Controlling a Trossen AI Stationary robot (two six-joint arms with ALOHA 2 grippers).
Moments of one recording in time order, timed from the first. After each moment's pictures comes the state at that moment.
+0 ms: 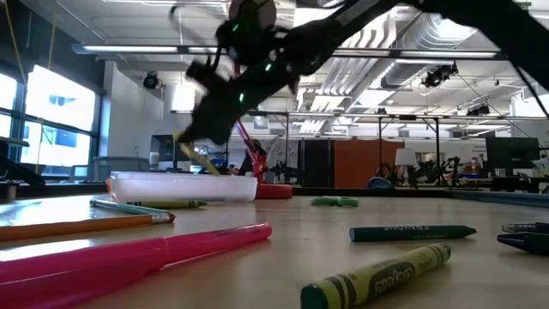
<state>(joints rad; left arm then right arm) -0.80 1.04 0.88 -0.37 -1.34 -0.23 -0.13 2.25 1.69 0.04 0.04 -0.47</state>
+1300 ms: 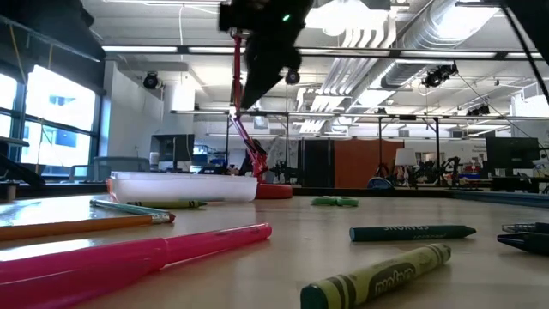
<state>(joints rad) -0.80 1.05 0.74 -0.65 -0.77 -0.69 0.02 2.06 1.89 -0.86 0.31 -0.27</state>
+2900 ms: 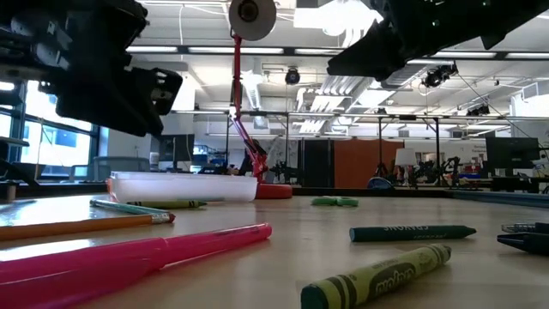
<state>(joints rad) -0.35 1.30 0.44 0.28 -0.02 0.21 0.07 1.19 0.56 0.40 0.28 -0.04</state>
